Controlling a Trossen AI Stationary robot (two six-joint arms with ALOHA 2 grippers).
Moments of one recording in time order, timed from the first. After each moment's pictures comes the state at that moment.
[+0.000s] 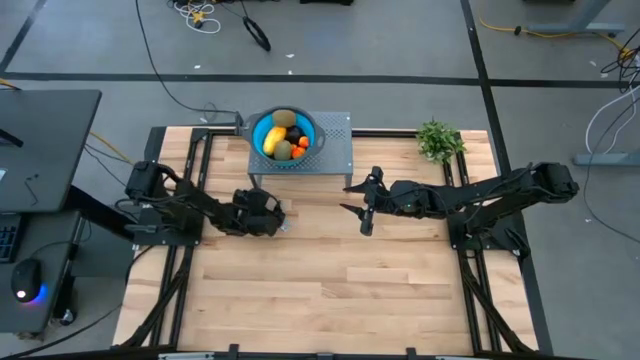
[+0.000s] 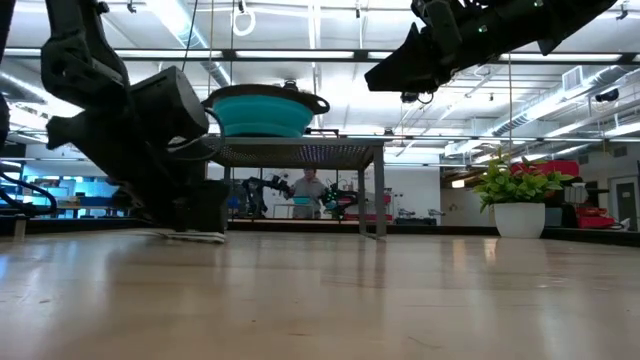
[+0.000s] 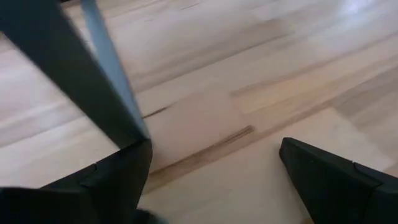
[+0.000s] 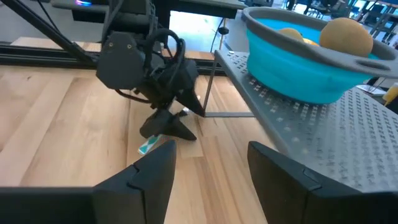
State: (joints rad) left arm -0.08 1.70 0.44 0.14 -0.90 -0.95; right arm 0.05 1.29 0.68 0.32 0.28 -0.08
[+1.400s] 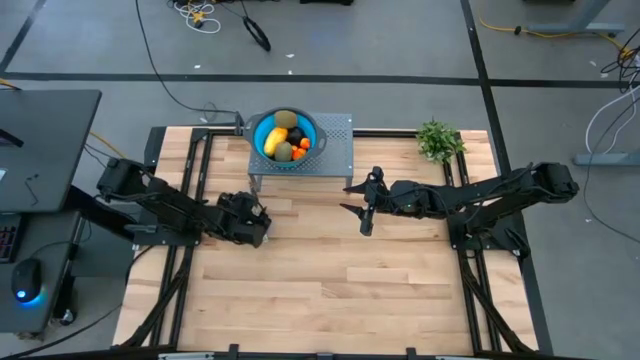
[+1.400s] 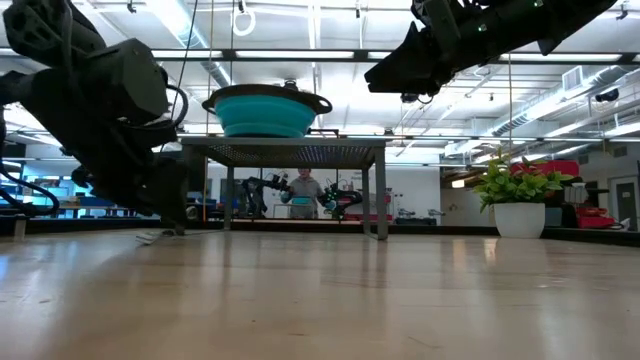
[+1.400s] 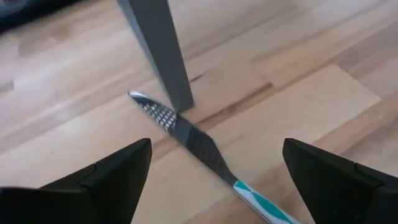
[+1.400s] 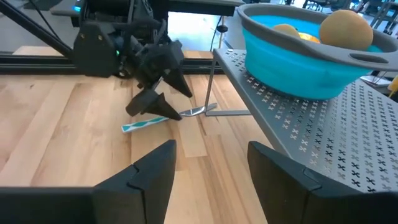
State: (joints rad) left arm -0.24 1.44 0.43 -0.32 -0.89 -1.15; right arm 0.05 1.29 0.68 0.32 0.29 -0.03
